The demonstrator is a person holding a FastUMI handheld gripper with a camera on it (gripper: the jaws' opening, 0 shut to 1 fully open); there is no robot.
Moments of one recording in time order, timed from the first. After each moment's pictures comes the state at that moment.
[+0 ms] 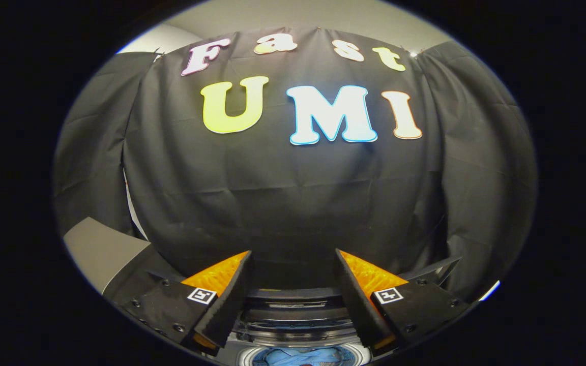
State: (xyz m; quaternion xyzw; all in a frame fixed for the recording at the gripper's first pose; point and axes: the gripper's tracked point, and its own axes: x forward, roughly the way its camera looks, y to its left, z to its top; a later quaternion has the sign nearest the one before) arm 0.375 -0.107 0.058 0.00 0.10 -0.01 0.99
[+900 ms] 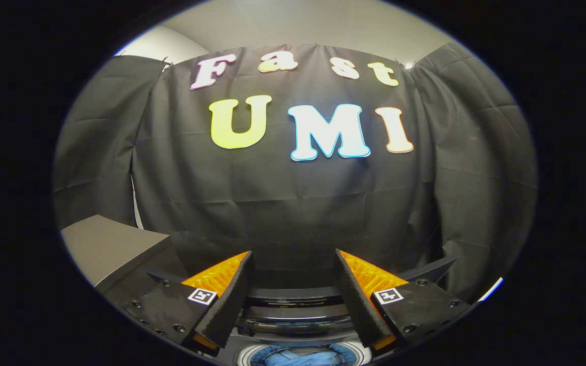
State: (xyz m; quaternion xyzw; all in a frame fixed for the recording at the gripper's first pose) arm 0.320 -0.105 0.058 0.00 0.05 -0.01 1.00
